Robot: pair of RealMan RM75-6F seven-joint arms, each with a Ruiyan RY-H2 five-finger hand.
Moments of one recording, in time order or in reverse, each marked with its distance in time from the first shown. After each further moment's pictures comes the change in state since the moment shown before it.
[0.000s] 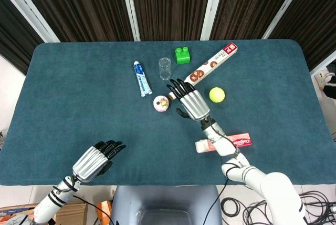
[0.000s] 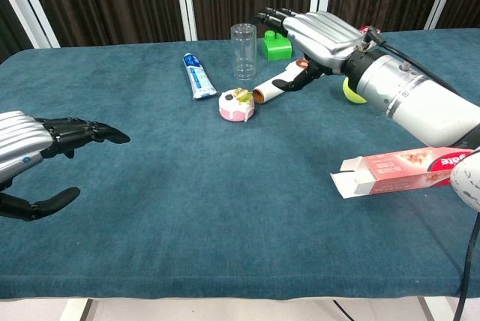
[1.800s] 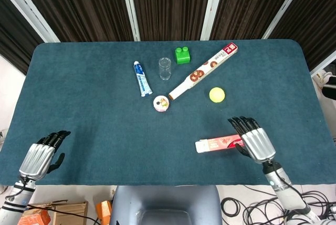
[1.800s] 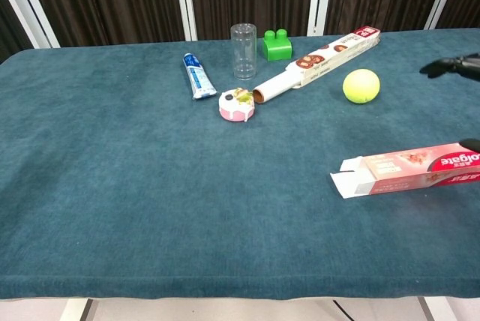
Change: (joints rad) left arm 0.179 0.191 -0.035 -0.035 -0.242 0.099 -0.102; right arm -0.504 0.552 -0.267 -0.755 -0.008 0.236 -0.367
